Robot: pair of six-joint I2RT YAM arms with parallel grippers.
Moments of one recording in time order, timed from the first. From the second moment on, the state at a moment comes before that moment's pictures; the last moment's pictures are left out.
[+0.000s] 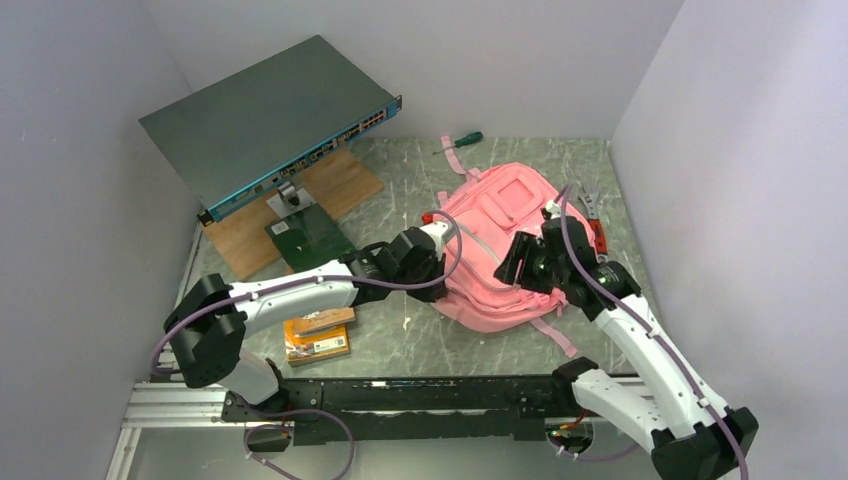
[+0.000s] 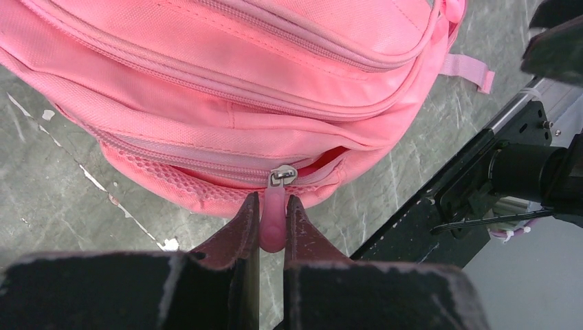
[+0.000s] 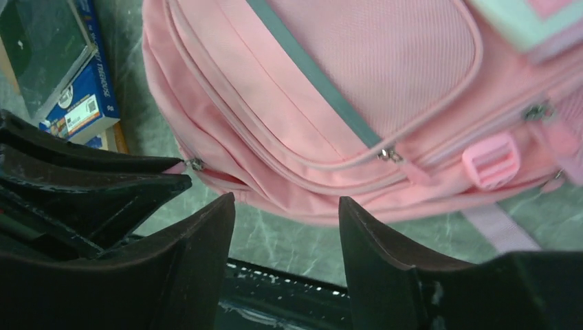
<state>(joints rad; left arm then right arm) -0.99 1.51 1.04 -0.26 0.03 -0.54 0.39 0.86 0.83 -0.80 -0.07 0.65</state>
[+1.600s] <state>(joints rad) -0.88 1.40 0.92 -0.14 0.25 -0.59 0.80 1.03 0.62 -0.26 -0.10 -0.26</state>
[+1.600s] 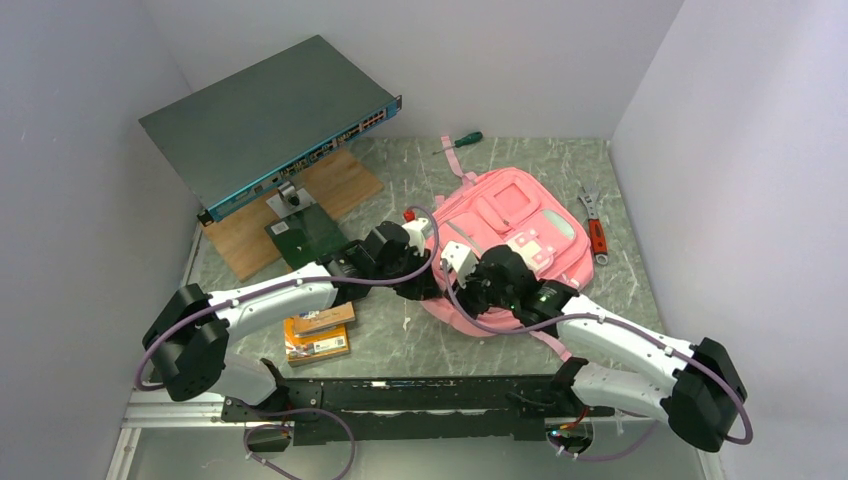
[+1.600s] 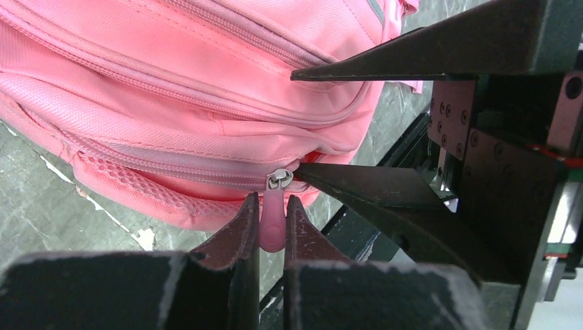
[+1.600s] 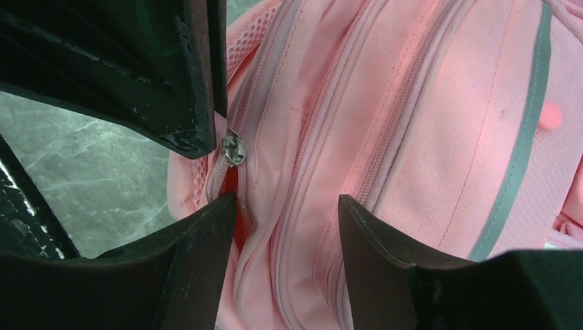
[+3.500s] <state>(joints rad) -0.66 1.48 1.16 -0.19 0.18 -0.31 0.87 0.26 0.60 -0.52 0.14 -0.31</state>
